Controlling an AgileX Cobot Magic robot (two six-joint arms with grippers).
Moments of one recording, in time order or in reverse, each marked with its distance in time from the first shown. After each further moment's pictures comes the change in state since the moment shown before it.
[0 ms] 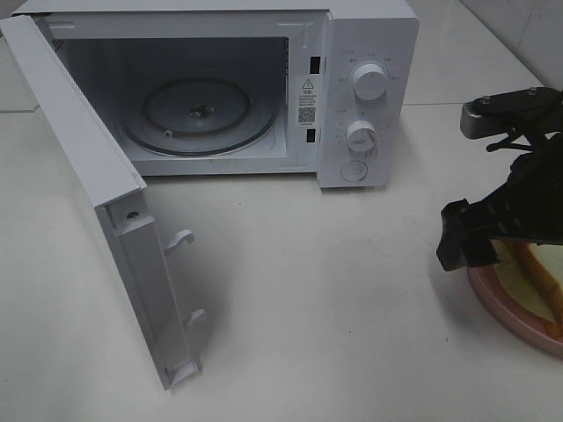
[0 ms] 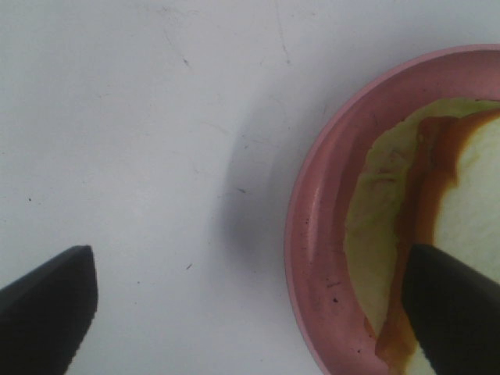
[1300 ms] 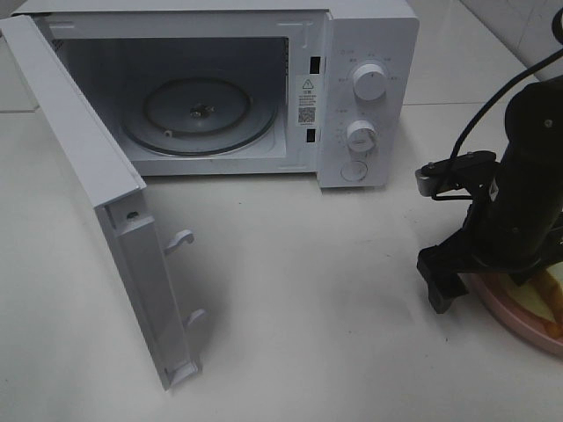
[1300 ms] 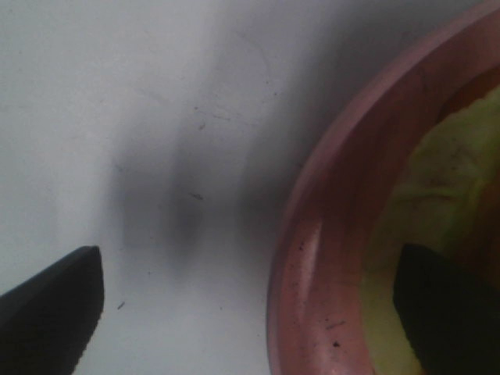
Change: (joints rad) left arm 0.000 0.000 0.000 0.000 0.000 0.000; right arm 0.000 0.382 -0.113 -0.099 0.031 0.080
